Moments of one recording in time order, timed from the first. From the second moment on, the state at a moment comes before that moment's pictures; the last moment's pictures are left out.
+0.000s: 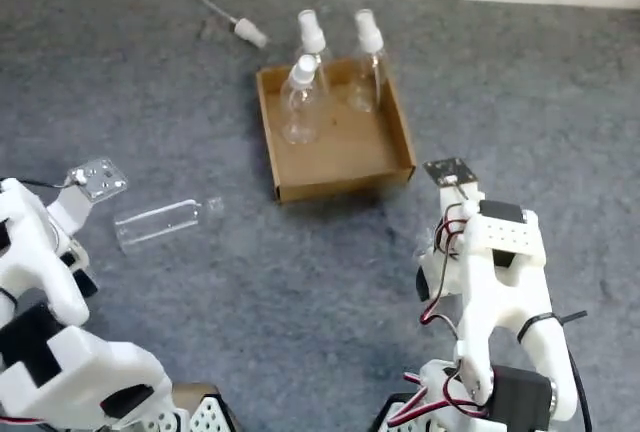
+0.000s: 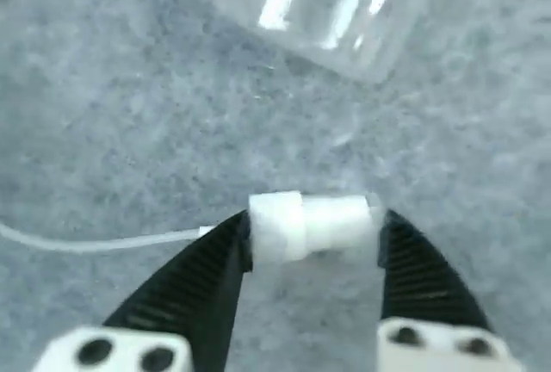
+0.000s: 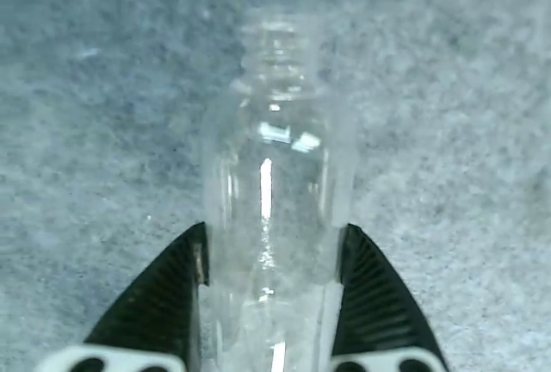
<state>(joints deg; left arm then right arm) -46.6 2.9 29.5 63.6 -80.8 5.3 -19.3 49.3 67.0 25.5</state>
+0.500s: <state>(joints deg) -46.8 -3.3 29.5 63.9 -30.5 5.3 -19.5 49.7 66.8 25.5</state>
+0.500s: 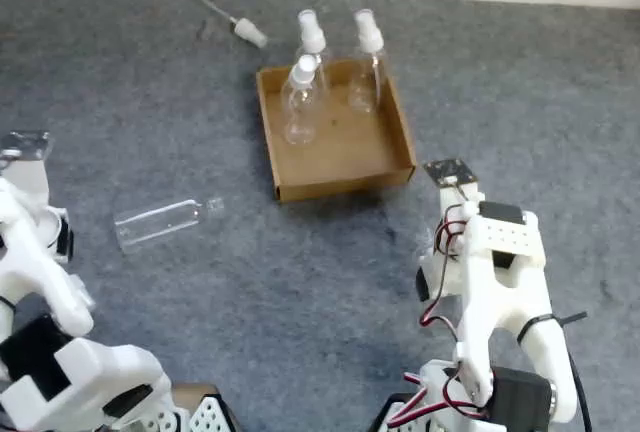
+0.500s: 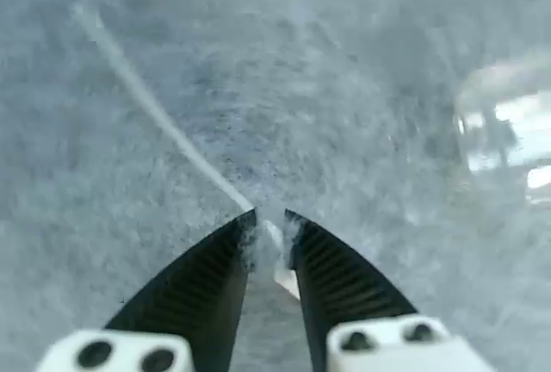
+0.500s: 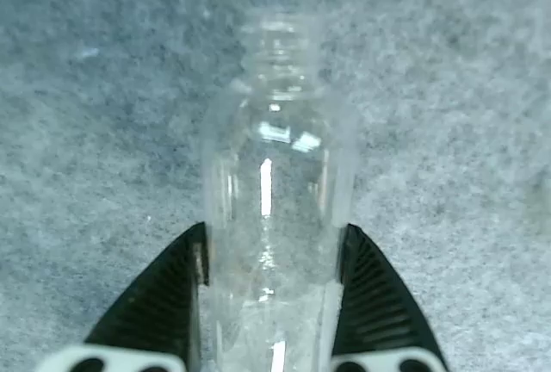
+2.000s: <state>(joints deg) -37.8 -25.4 57.1 41.6 -81.6 5.2 -19.4 49.8 69.7 25.5</state>
